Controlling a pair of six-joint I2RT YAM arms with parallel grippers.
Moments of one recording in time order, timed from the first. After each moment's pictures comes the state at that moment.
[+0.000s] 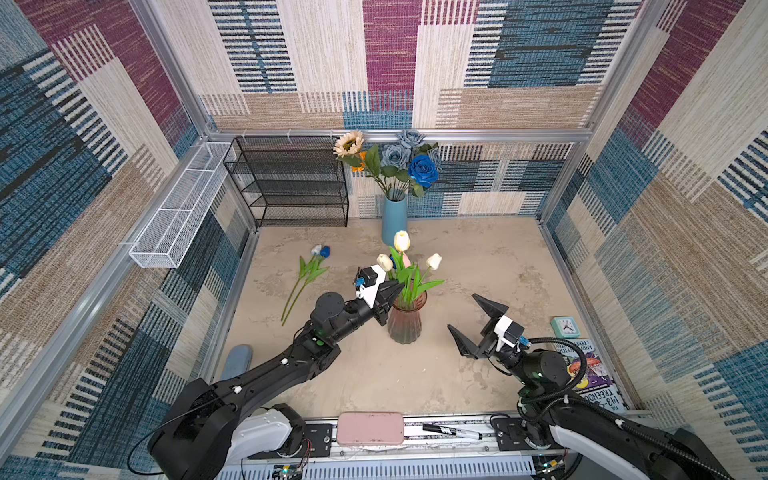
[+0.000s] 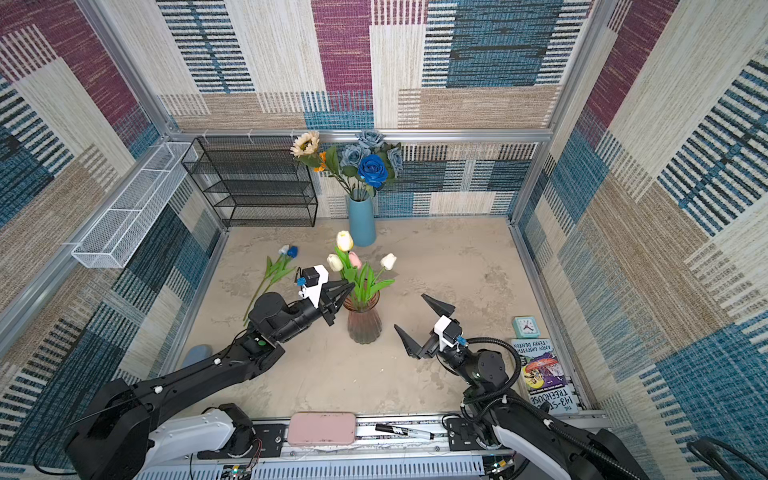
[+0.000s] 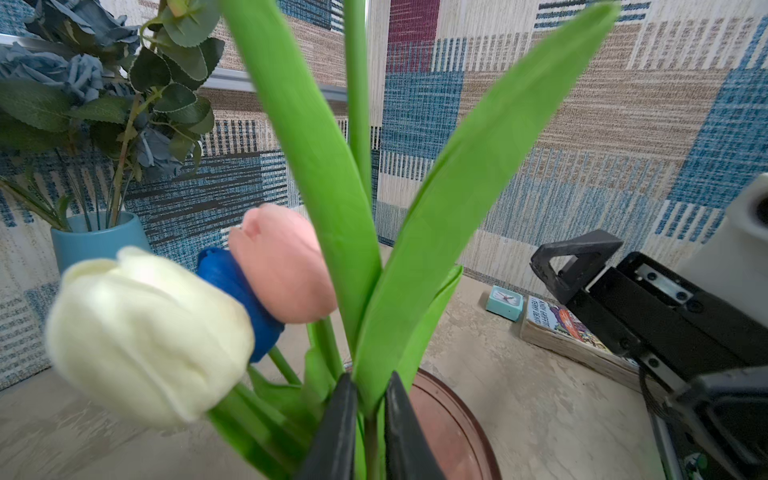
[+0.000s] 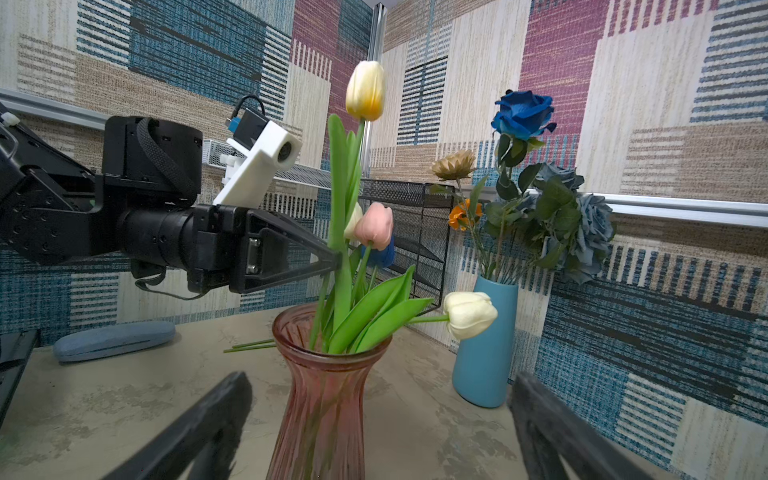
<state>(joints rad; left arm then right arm) -0.66 1.18 0.55 0.70 0.29 -0.07 0.60 0.77 0.01 1.14 -0.24 -0.06</state>
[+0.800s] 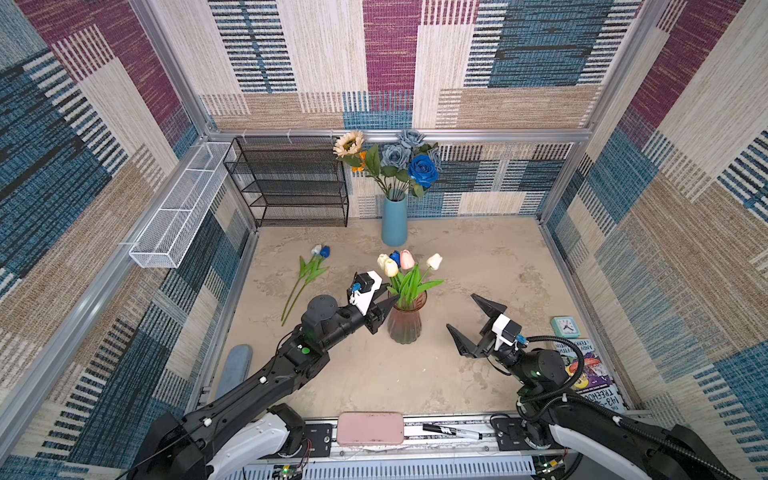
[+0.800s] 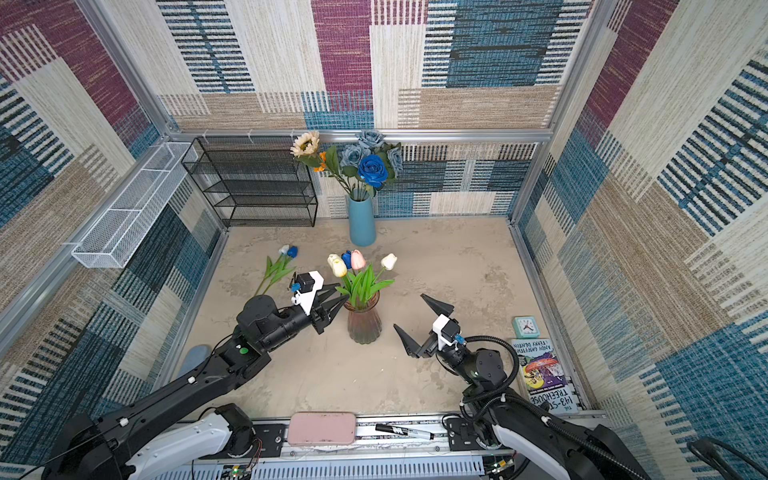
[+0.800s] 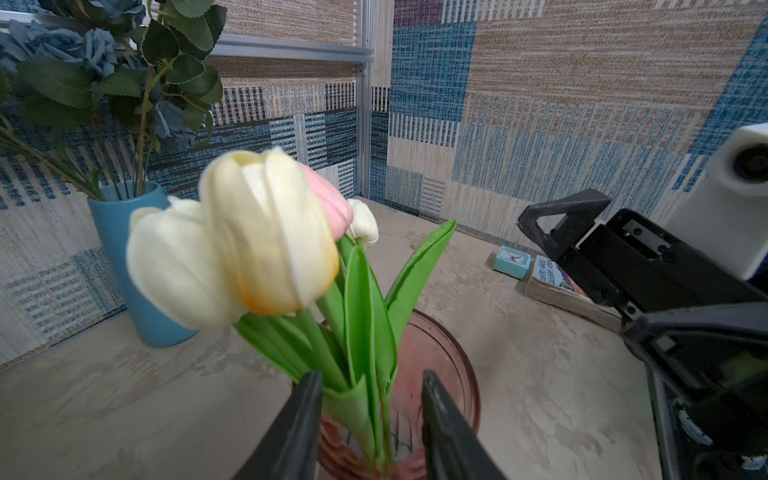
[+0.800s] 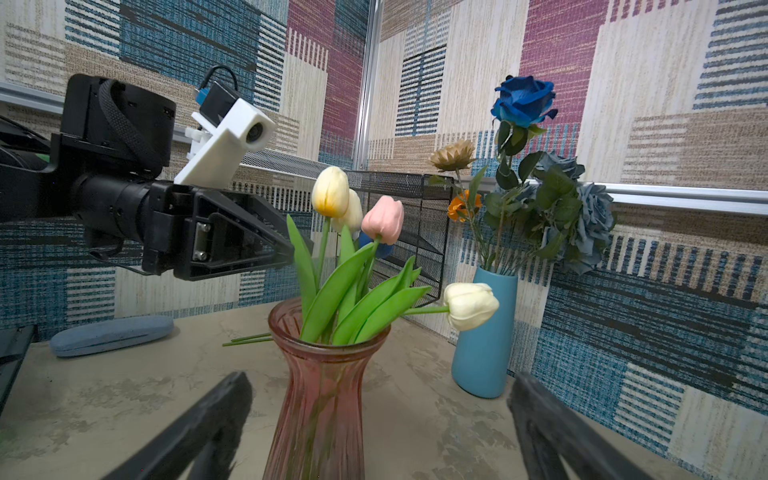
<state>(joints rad) -0.65 0.97 0.55 0.37 0.24 0.02 0.60 0.78 0.01 1.14 -0.23 -0.05</state>
